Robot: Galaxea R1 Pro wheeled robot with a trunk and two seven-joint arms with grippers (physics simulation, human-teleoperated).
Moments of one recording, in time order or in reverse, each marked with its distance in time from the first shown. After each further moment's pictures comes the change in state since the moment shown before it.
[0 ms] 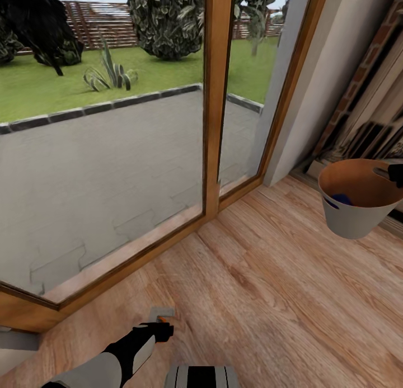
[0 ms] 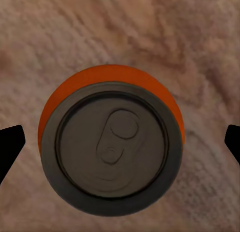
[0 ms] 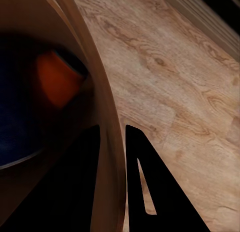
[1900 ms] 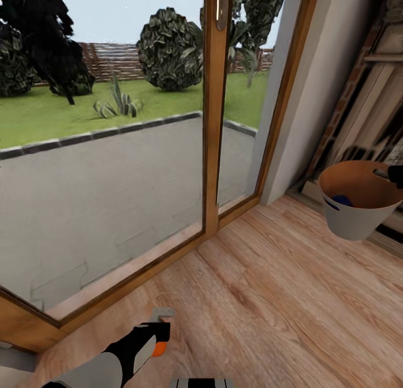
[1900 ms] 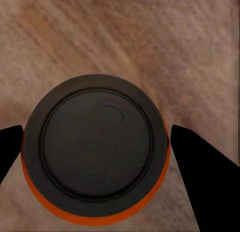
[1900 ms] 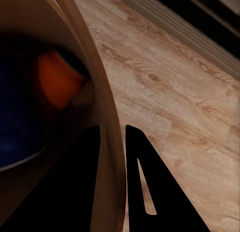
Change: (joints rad) left arm 0.000 -0.004 -0.002 -0.003 0.000 0.005 -0.002; right arm 0.008 -0.001 0.001 -0.003 0.002 0.000 0.000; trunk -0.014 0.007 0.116
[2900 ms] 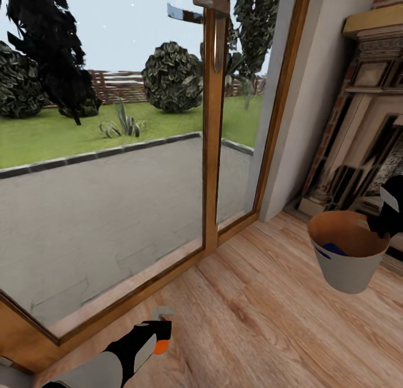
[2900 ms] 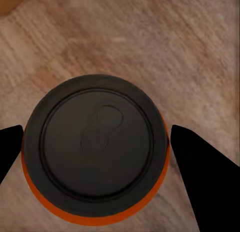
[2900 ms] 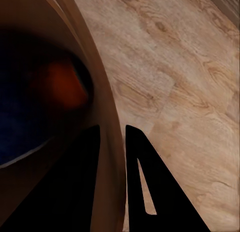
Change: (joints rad) left arm 0.000 0.000 0.000 -0.014 0.000 0.000 -0.015; right arm 0.292 0.014 -0.019 0.006 -0.021 -0.001 0.012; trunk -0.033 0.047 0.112
